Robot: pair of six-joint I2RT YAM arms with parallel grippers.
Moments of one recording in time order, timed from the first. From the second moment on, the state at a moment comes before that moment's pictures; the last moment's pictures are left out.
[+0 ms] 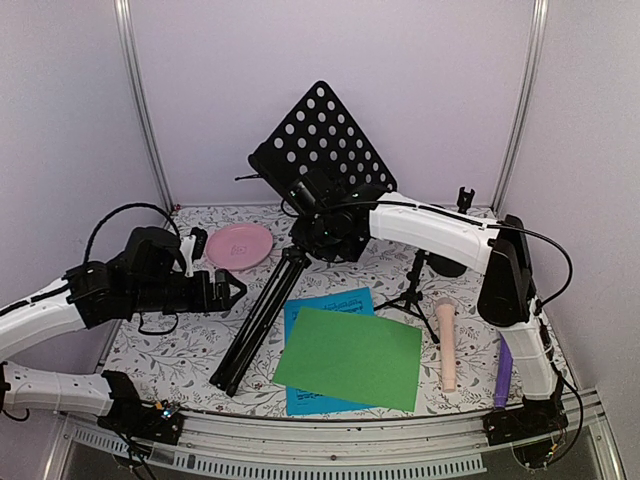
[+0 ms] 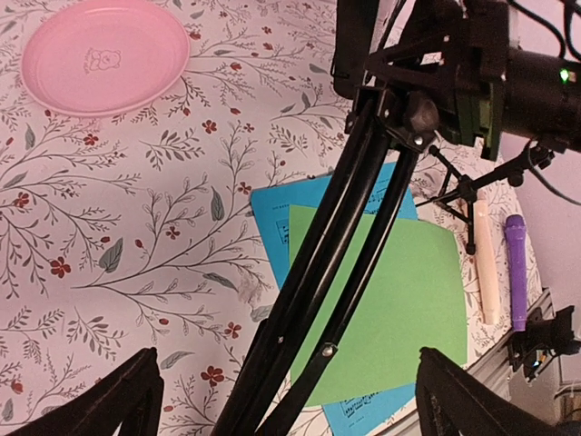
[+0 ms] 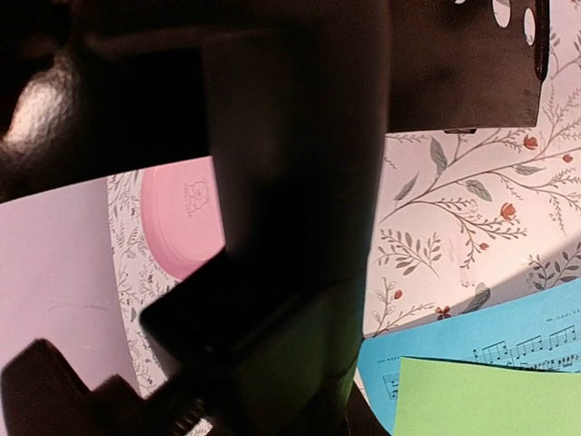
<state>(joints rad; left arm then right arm) -0.81 0.91 0.77 -0.53 -0.13 -0.69 0.97 2.26 2.18 -0.73 0.29 1.22</state>
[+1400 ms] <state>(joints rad) -1.11 1.63 0.88 -0.47 -0.74 -0.34 0.88 2.33 2.14 -0.64 0.14 1.33</state>
